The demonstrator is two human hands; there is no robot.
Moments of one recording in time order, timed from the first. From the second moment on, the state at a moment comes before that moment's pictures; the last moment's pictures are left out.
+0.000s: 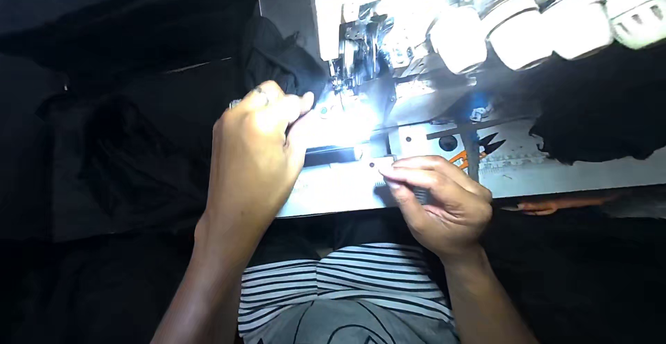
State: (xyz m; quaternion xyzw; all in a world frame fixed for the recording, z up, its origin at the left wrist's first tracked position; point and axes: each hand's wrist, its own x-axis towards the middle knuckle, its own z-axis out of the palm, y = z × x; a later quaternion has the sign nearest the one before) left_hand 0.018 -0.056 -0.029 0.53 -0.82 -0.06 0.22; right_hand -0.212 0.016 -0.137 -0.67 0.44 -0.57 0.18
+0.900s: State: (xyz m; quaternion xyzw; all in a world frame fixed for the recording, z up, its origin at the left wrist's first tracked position) left_hand 0.105 0.033 -0.011 0.49 -0.81 -0.16 0.29; right_hand -0.209 0.068 -0.074 -0.61 0.49 -0.45 0.43
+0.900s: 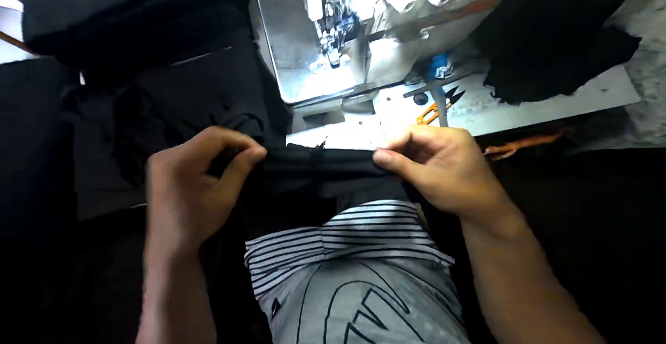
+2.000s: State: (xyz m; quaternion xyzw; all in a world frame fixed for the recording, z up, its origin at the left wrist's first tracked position) left_hand 0.065 0.036 -0.058 0.55 -0.79 -0.06 0.26; right_hand -0.129 0.030 -0.115 -0.57 0.58 -0.35 0.46
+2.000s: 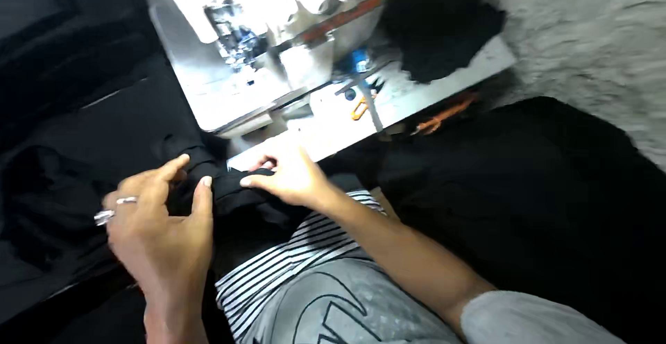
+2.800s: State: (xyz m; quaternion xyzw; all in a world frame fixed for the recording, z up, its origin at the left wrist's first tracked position) left_hand -0.117 0.019 -0.064 0.45 -0.85 -0.26 0.07; right_hand -0.097 0.034 -0.159 -0.45 0.44 -0.63 0.45
